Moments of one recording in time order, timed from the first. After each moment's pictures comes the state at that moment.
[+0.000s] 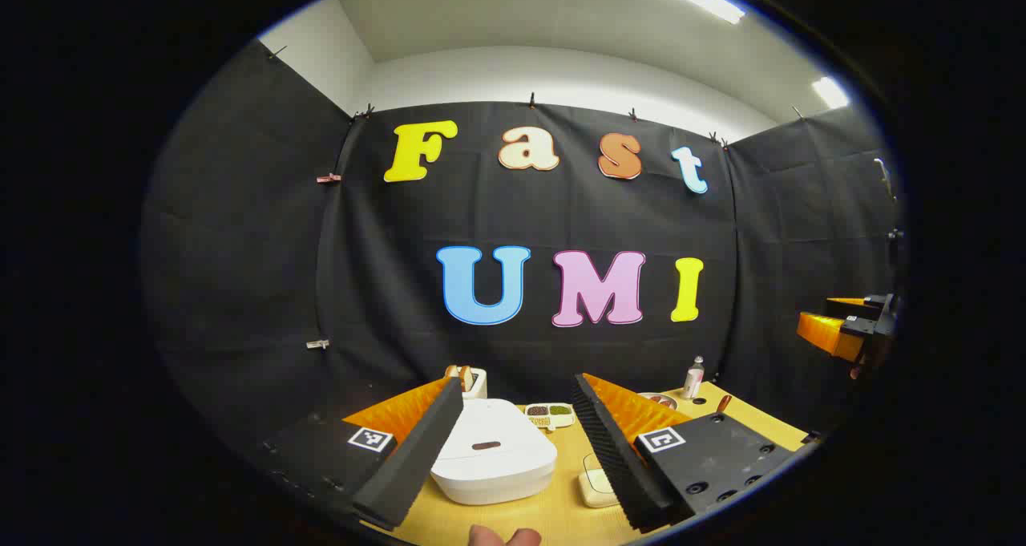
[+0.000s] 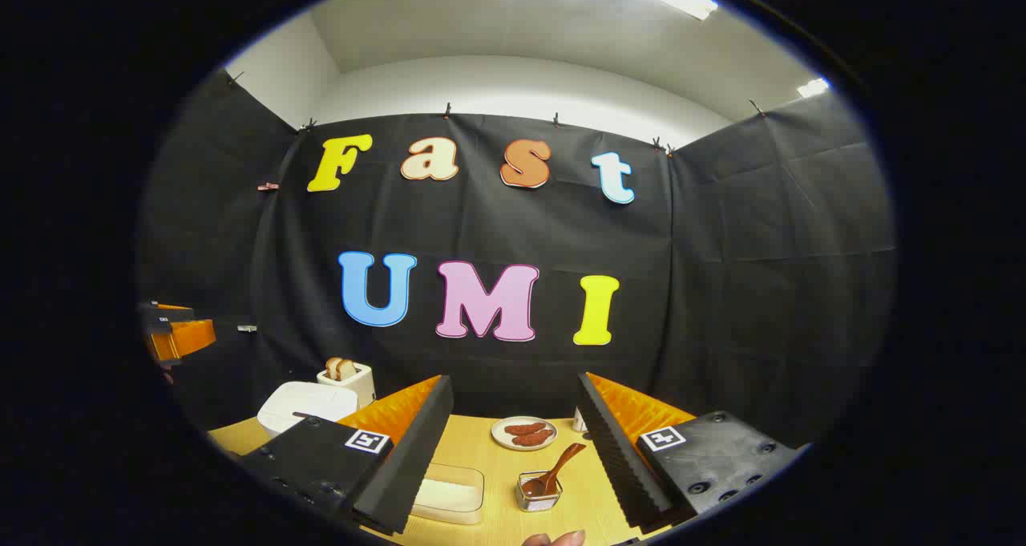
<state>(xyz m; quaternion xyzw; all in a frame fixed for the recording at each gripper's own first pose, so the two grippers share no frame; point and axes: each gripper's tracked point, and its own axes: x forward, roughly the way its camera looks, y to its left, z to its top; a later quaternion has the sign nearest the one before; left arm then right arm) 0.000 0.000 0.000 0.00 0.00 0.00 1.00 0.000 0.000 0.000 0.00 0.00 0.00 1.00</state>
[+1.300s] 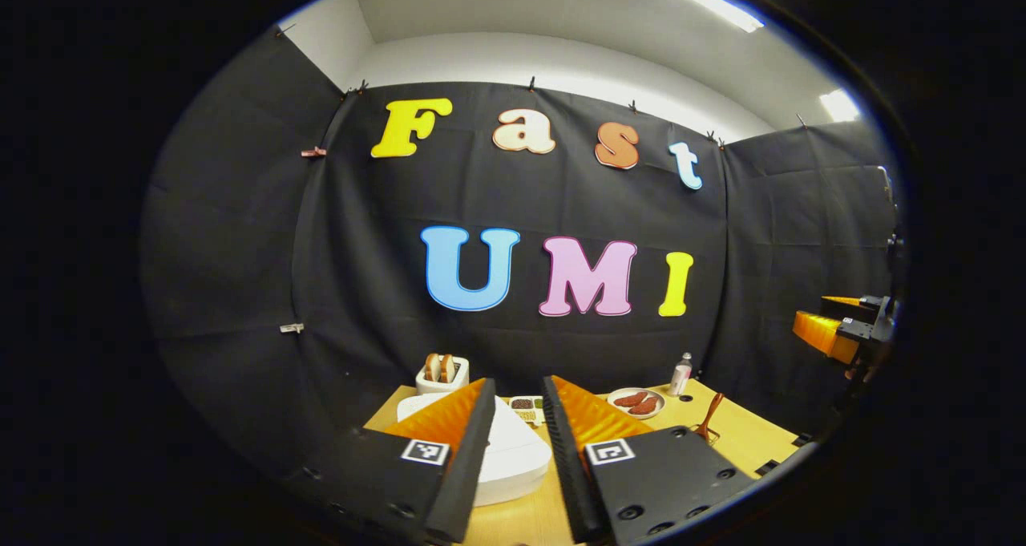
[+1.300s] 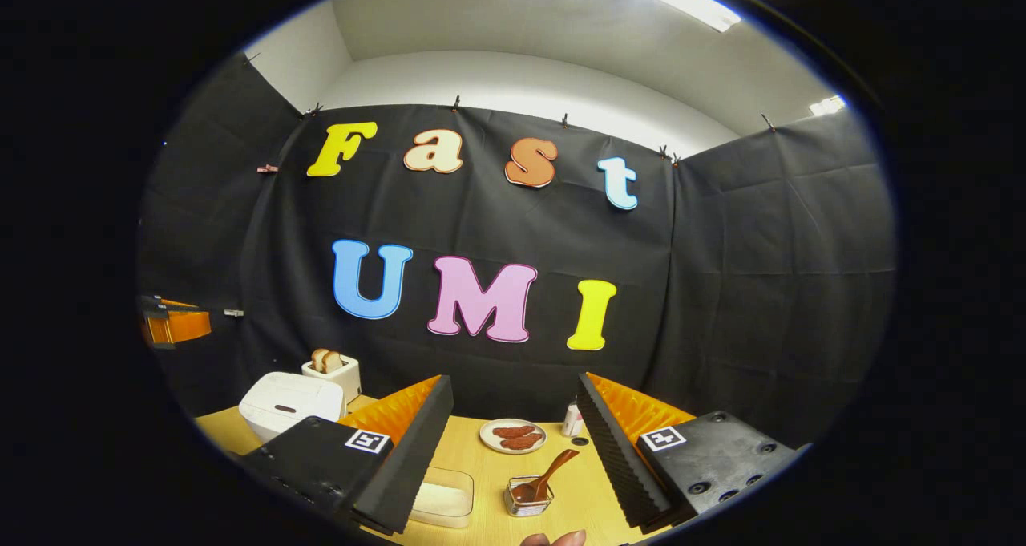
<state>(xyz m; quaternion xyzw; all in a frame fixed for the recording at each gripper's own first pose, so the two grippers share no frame) 0.040 0.012 -0.024 -0.03 0.03 -0.05 1.00 0.020 0.010 -0.005 -0.04 0.01 -0.02 1.00</state>
